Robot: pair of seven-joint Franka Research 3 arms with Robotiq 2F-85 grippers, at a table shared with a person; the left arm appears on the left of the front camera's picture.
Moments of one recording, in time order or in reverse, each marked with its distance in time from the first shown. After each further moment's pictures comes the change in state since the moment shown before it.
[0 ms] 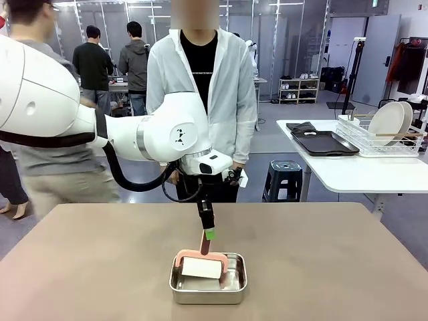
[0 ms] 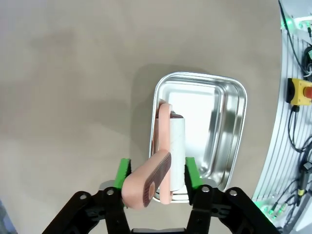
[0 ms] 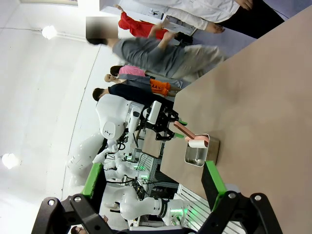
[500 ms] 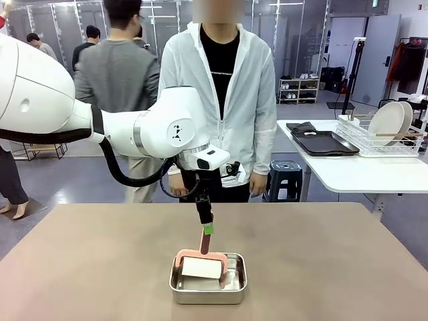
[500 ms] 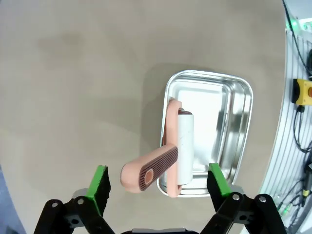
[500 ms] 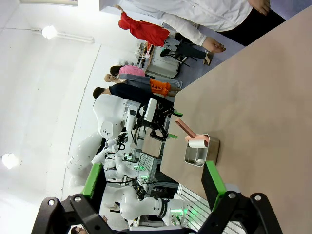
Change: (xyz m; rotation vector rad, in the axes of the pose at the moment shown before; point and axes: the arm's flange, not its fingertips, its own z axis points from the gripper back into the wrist) left arm -0.003 0.005 0.013 0.042 -0.009 -0.005; right arm 0.000 0.000 0.000 0.000 0.000 0.000
